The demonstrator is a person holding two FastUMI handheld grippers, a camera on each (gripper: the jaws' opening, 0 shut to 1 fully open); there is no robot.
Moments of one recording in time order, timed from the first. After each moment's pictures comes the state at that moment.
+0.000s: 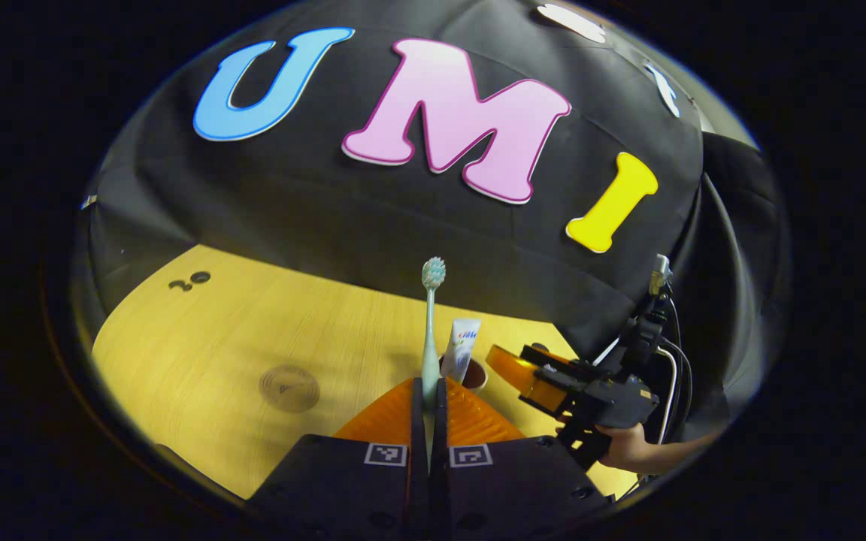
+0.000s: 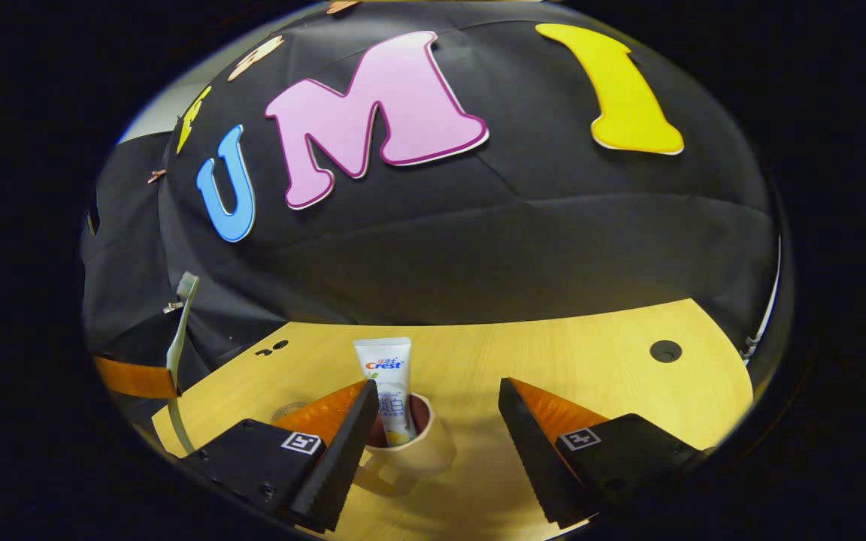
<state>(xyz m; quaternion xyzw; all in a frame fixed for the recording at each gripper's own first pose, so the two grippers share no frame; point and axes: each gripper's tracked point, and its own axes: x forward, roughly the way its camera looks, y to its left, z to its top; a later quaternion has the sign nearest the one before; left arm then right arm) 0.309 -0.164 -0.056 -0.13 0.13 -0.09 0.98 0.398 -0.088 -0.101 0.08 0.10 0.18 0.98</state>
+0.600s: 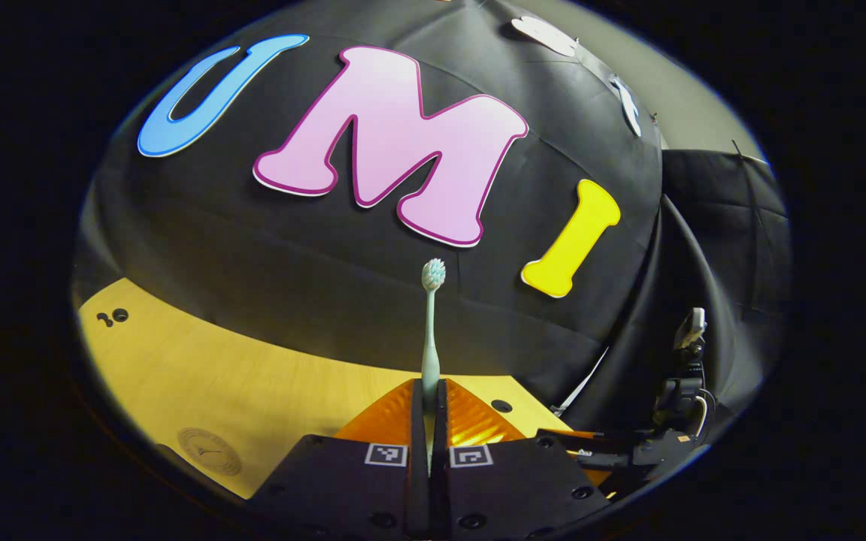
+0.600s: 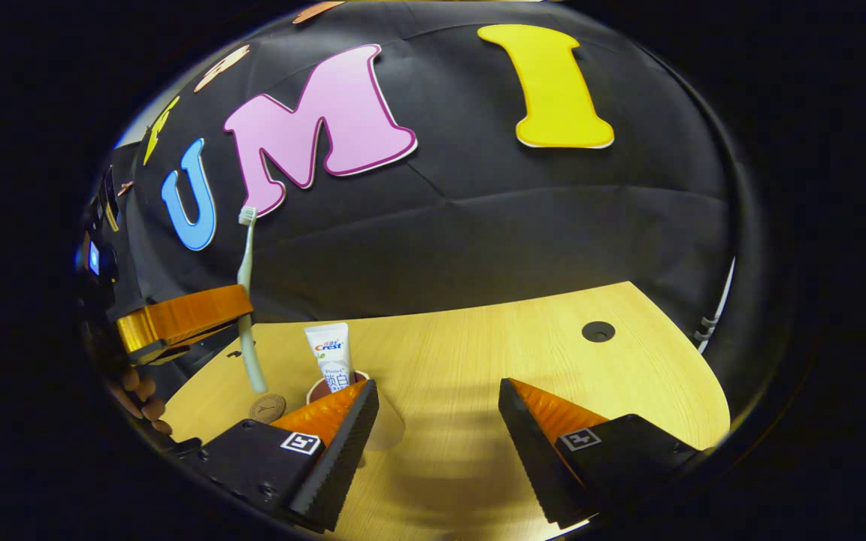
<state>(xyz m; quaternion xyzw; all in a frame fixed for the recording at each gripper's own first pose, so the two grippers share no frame) 0.409 -0.225 -0.027 -0.15 0.01 -0.18 0.97 0.366 -0.153 -0.108 0.09 0.13 0.10 0.98</state>
